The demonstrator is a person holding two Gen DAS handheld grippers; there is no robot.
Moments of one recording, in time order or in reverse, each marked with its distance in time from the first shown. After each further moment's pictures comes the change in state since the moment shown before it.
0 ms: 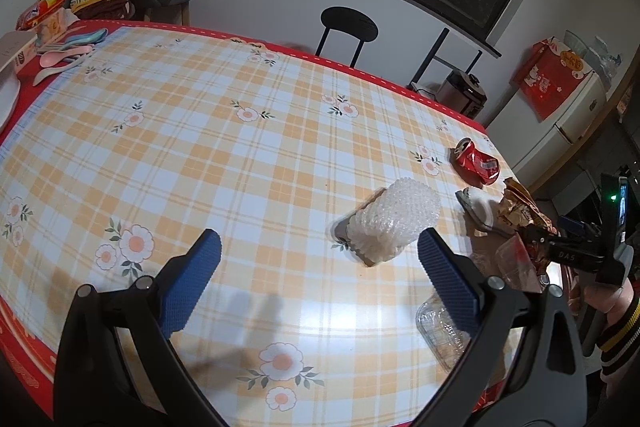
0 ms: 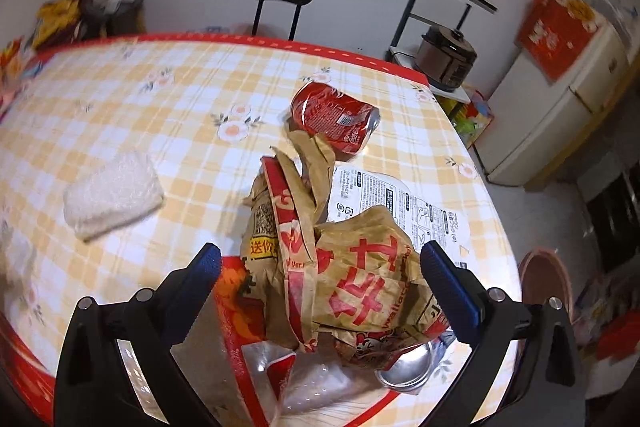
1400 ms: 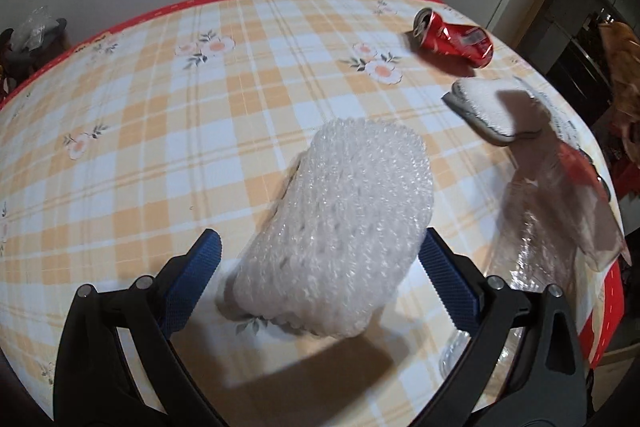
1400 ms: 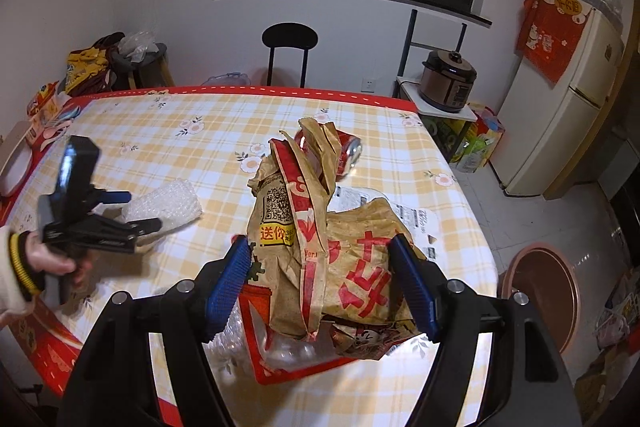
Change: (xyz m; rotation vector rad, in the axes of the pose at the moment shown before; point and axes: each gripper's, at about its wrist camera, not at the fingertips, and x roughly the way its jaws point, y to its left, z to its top) left arm 0.175 -0.093 0.004 0.437 0.275 -0.059; right arm -0.094 -0.053 -0.035 0.100 -0.161 0.120
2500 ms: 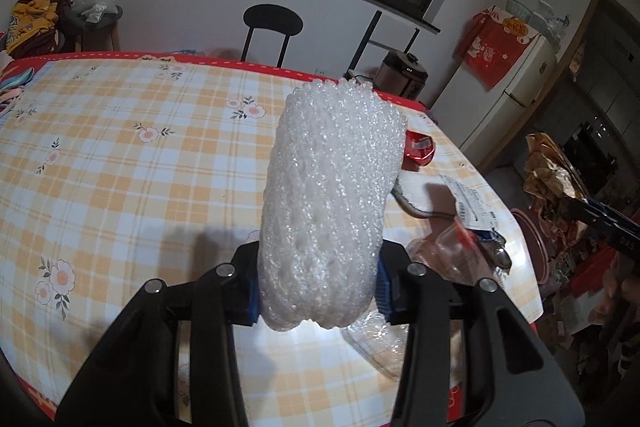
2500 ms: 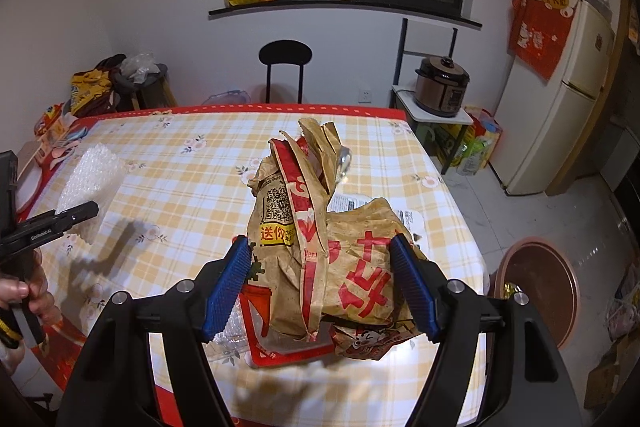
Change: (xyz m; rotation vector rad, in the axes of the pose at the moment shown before) left arm -0.157 -0.008 -0.048 -0.261 -0.302 -0.082; right arm -0.032 -0.023 -0.003 0.028 -0.070 0.041
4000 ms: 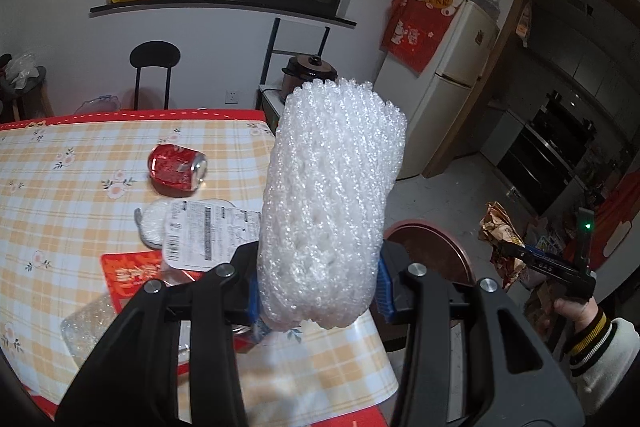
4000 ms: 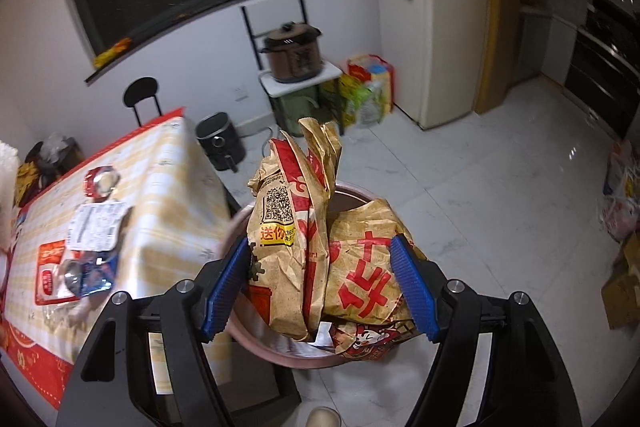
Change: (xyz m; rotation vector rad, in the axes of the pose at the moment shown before) left arm 0.064 -0.384 -0.018 0.156 -0.044 -0.071; right arm -0.014 -0.438 -0.124 0.388 0.050 -0.128
